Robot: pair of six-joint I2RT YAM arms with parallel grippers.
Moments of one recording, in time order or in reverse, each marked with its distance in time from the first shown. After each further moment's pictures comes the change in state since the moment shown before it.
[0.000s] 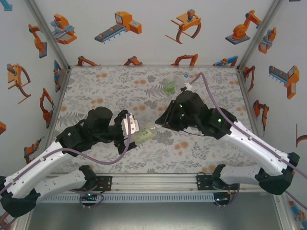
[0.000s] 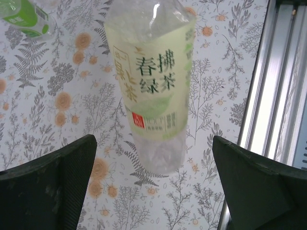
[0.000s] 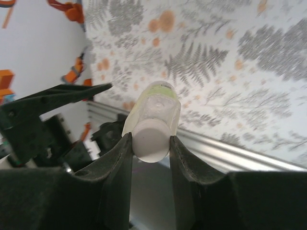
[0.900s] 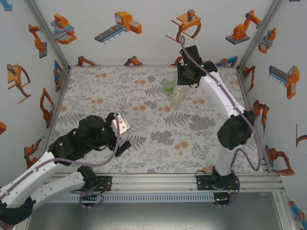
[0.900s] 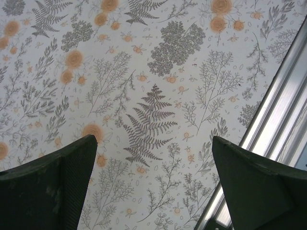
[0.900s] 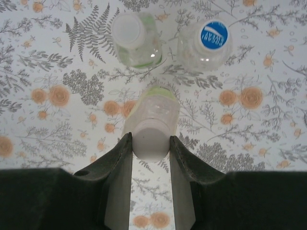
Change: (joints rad) left arm 0.000 -0.155 -0.110 -0.001 -0.180 -0.195; right arm -0.538 0.674 0.531 -0.014 0.023 -0.845
